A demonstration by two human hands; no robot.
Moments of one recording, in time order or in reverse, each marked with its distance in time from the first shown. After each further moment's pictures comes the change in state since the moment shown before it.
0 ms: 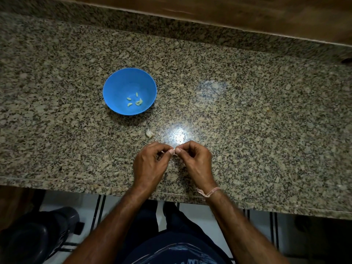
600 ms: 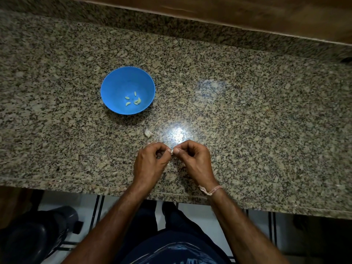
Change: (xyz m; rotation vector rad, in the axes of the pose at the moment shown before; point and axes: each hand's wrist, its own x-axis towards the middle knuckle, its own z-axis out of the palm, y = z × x) left_hand 0.006 -0.005 0.004 -0.045 -0.107 -0.134; right_hand 0.004 -0.003 -0.006 -0.010 -0.073 -0.018
